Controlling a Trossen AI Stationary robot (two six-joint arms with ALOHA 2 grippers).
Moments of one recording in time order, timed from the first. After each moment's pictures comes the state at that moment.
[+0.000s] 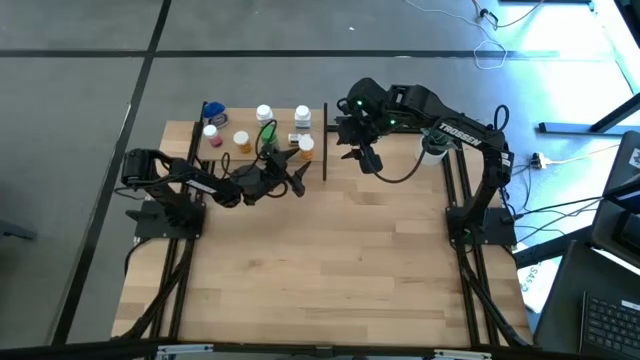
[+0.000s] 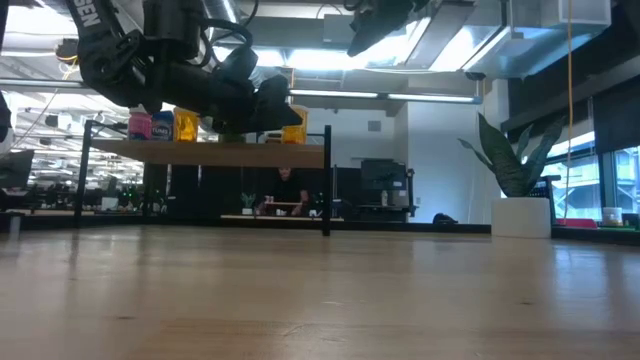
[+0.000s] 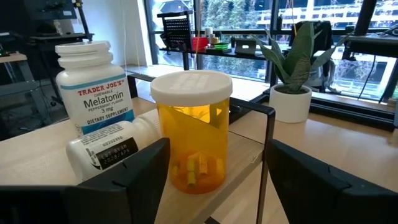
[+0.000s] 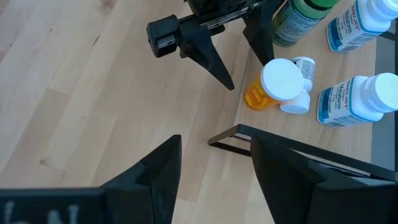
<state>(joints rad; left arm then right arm) 0.17 1.58 0.48 1.19 -0.63 0.06 -0.36 1.79 2.02 -1.19 -0.26 -0.61</state>
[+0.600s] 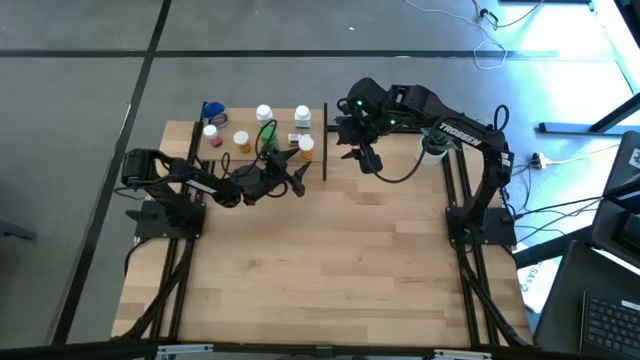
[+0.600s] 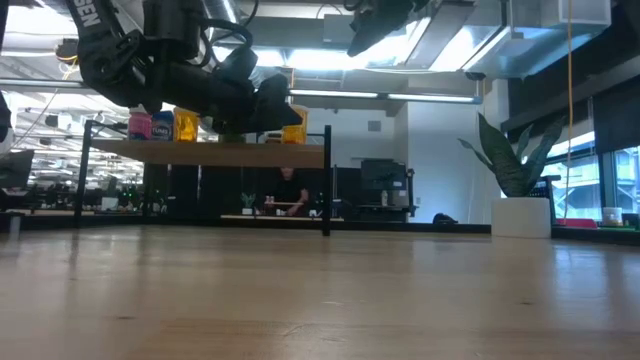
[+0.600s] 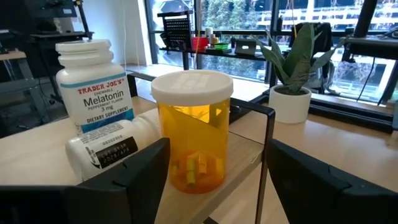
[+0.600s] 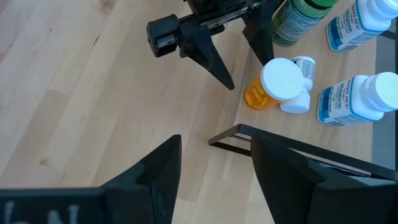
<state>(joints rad) 0.17 1.58 0.48 1.19 -0.63 0.05 -0.36 1.79 2.02 -1.20 -0.26 -0.61</state>
